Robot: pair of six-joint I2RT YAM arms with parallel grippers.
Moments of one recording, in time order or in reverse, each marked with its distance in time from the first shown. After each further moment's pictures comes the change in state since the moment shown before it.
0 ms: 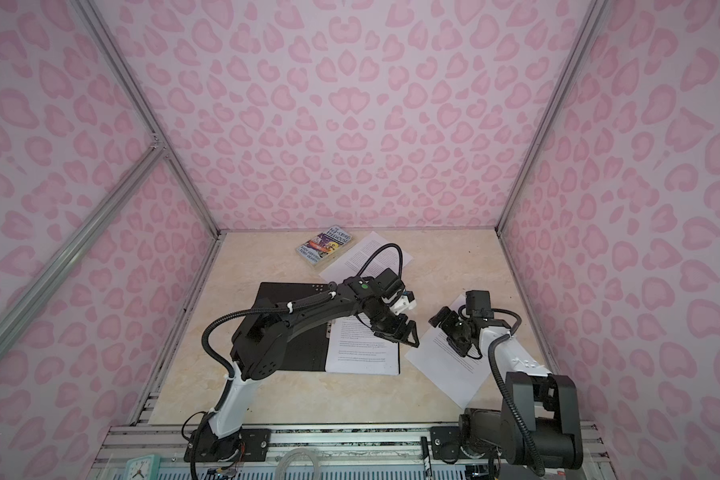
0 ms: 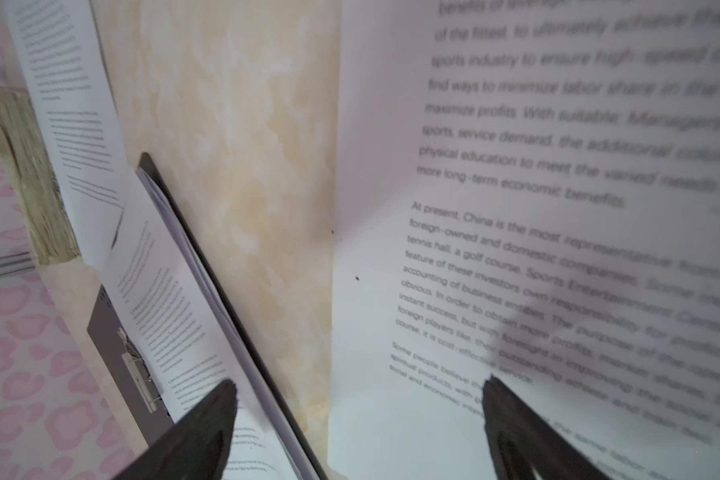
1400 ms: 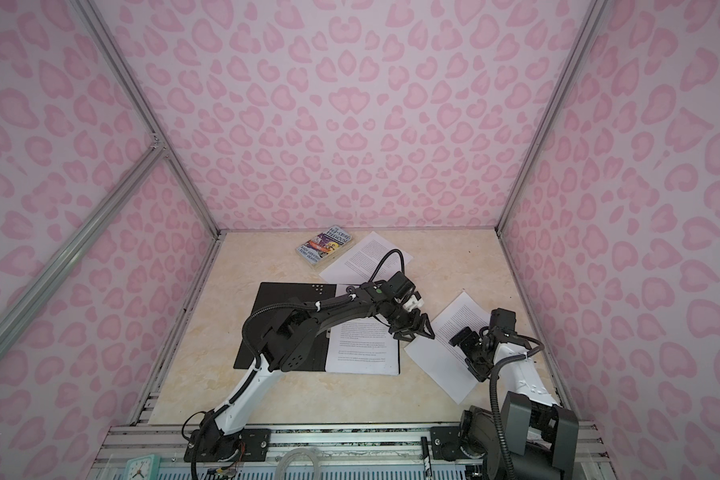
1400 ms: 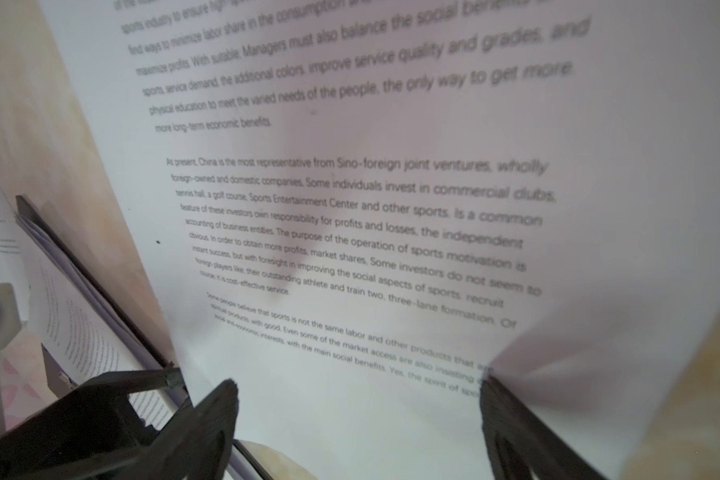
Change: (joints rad) left arm 0.011 0.240 0.164 0.210 0.121 -0.359; right arm -0.230 -0.109 -0.127 -0.198 0.008 -0.107
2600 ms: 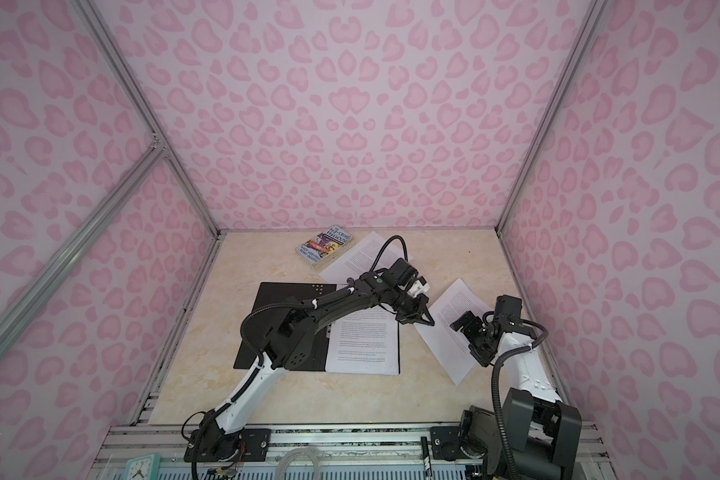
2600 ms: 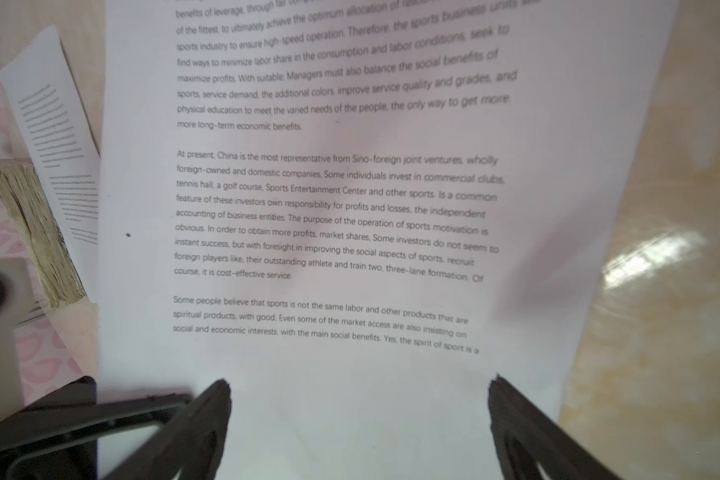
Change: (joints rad) left arm 0.037 0.033 0.159 -0.040 0.006 -0.029; right arm 0.008 0.015 0.152 -0.025 -0.037 -0.036
